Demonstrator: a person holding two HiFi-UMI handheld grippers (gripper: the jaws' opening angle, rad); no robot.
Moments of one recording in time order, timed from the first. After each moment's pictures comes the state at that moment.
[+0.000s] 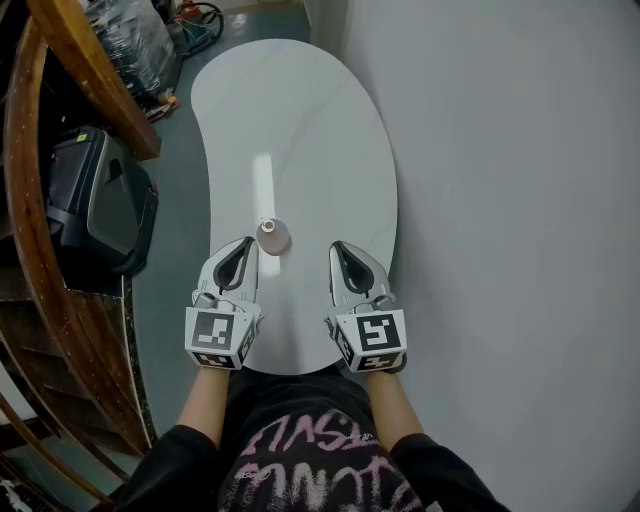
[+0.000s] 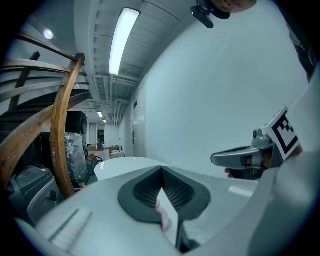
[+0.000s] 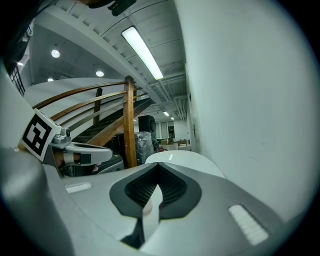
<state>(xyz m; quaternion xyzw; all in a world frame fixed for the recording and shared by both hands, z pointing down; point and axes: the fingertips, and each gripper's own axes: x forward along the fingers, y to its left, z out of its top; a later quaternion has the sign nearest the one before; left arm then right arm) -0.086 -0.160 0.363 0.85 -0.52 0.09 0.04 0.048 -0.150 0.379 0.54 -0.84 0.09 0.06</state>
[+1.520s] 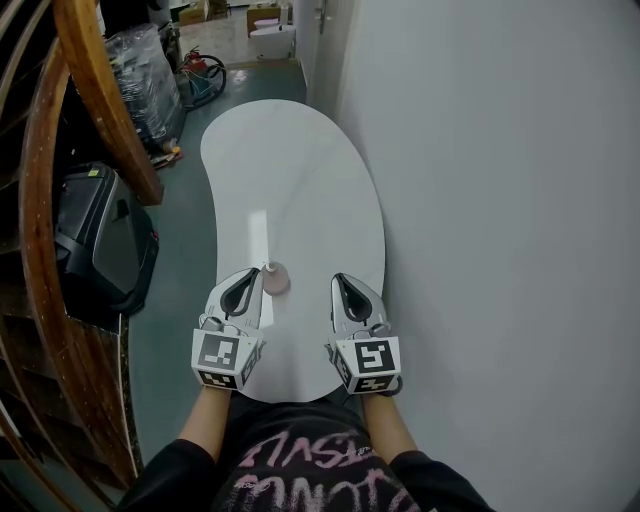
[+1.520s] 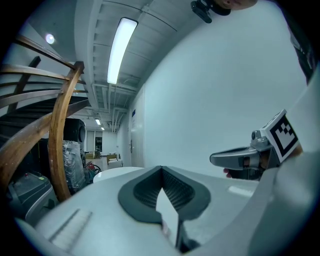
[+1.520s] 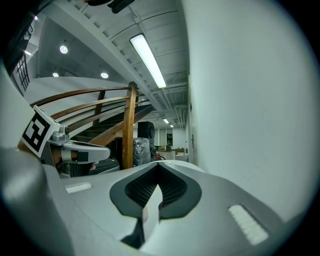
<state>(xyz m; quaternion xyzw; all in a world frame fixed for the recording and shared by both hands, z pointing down) -0.091 -0.143 0.319 0.86 -0.51 0.05 0.01 0.046 -0.134 0.335 0.55 -0.83 0.03 0.05</state>
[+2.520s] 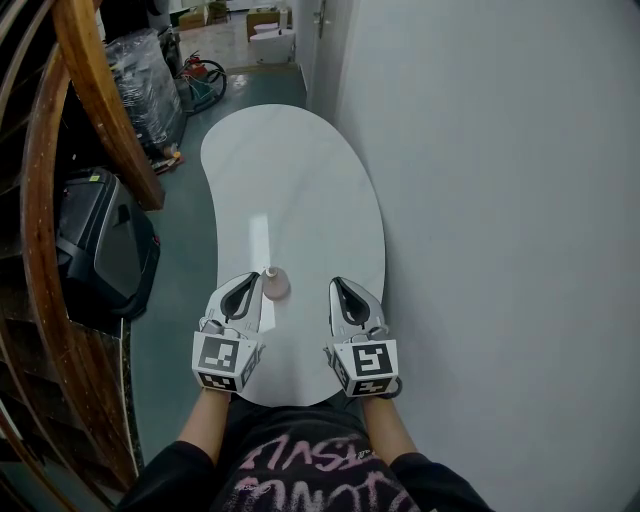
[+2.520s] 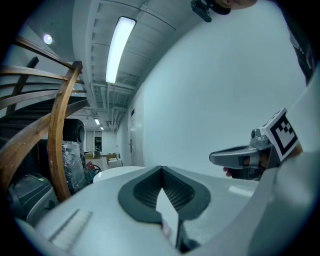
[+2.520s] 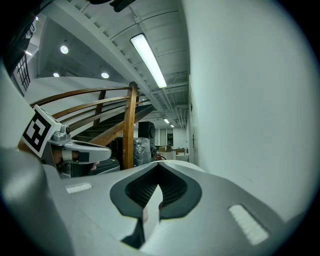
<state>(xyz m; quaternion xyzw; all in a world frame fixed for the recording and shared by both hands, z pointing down) -0.088 -0.143 0.322 0.86 -0.50 0.06 0.01 0.046 -0.134 0.336 0.55 -0.83 0.03 0.05</state>
